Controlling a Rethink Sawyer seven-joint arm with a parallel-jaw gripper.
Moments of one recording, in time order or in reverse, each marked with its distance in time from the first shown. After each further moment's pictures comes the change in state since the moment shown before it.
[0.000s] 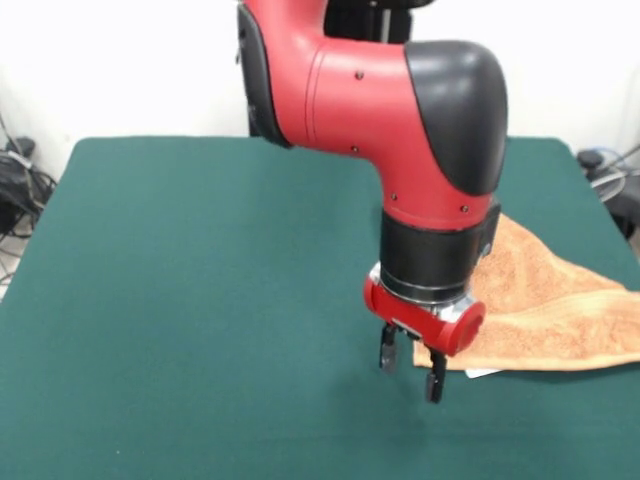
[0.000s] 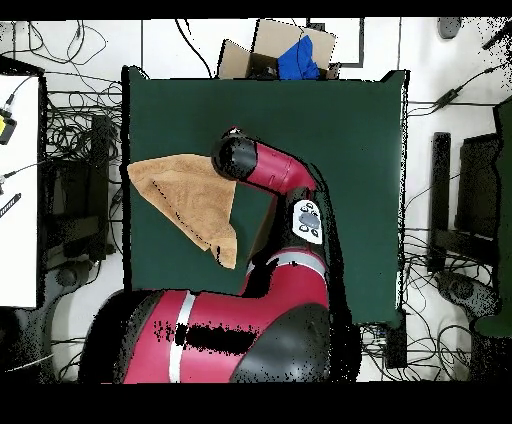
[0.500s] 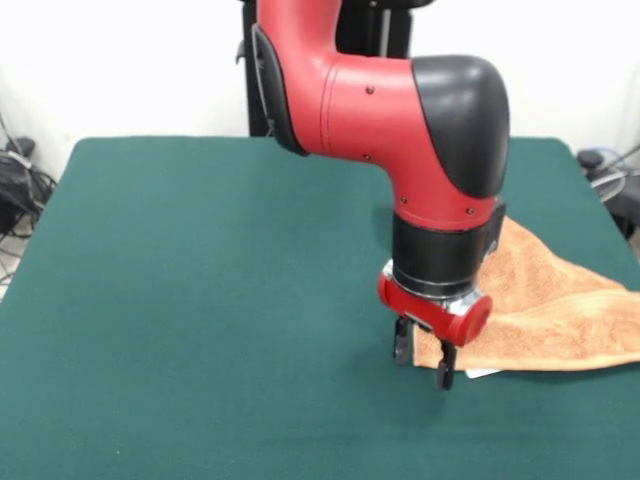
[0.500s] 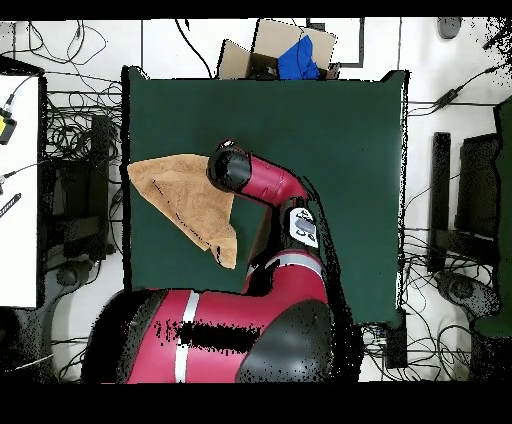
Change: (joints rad) arm -0.007 -0.009 0.038 0.083 0.004 -0.054 0.000
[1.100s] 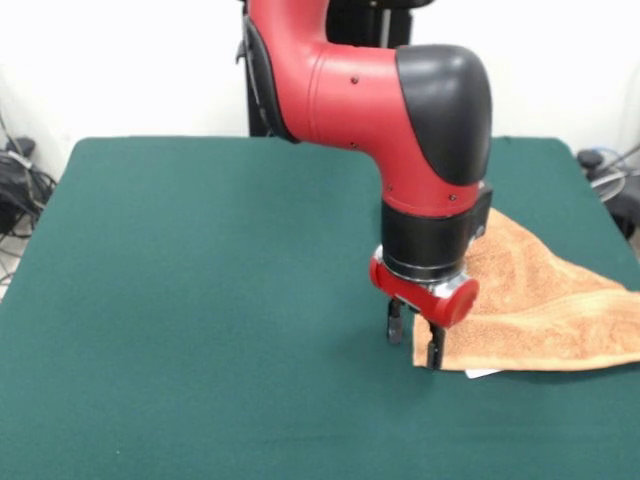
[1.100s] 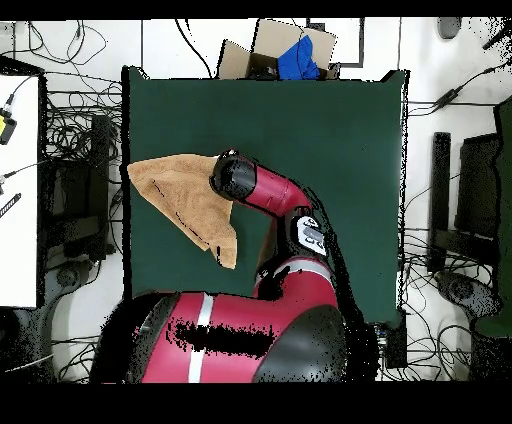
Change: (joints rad) arm -0.039 -0.028 0.030 0.081 0.003 -0.009 0.000
